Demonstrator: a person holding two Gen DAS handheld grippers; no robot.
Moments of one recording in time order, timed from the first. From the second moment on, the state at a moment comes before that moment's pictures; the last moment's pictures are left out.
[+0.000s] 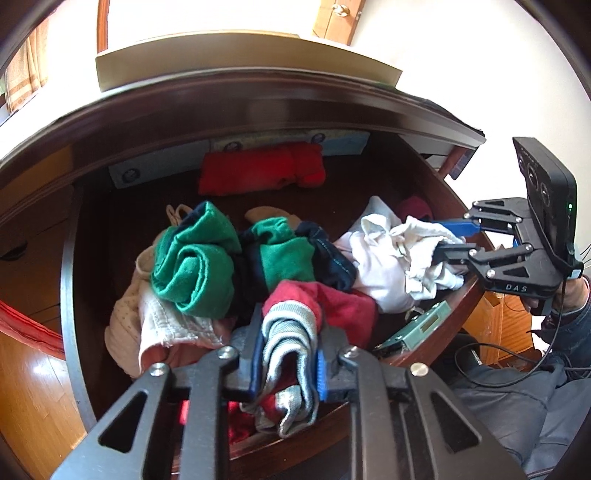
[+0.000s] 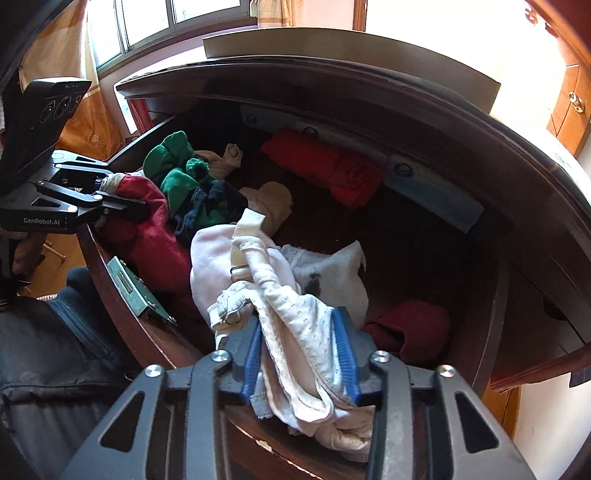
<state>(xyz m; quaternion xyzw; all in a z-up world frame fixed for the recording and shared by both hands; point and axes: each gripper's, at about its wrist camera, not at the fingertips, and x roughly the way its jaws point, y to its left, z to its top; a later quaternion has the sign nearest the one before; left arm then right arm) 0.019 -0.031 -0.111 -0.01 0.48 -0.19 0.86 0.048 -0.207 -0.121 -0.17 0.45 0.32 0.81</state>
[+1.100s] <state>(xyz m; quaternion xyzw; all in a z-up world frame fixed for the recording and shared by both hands) -0.009 -0.020 -0.059 -0.02 0.40 -0.19 0.90 0.004 -0.247 -0.085 -0.08 0.34 0.32 0.88</state>
